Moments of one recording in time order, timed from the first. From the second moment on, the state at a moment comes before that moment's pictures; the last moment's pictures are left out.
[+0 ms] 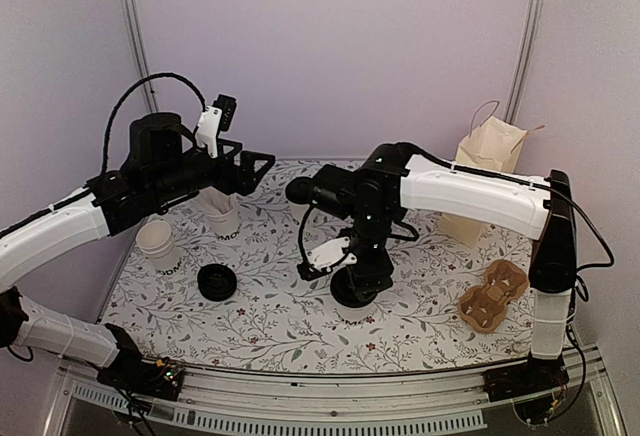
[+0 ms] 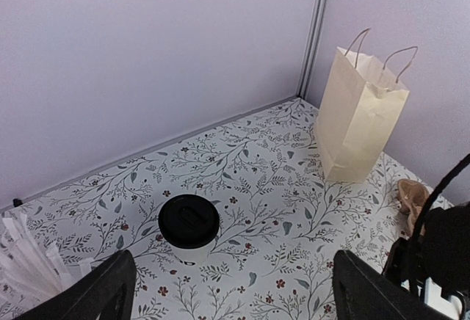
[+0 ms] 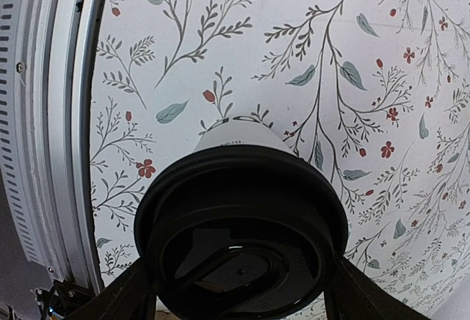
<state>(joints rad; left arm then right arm) -0.68 1.18 1.03 -0.07 -0.01 -0.10 1.08 2.01 1.89 -1.36 -0.03 -0.75</state>
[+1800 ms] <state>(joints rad) -0.79 1.31 1.10 -0.22 0.04 -0.45 0.92 1.80 1.83 -1.31 -0.12 -0.73</state>
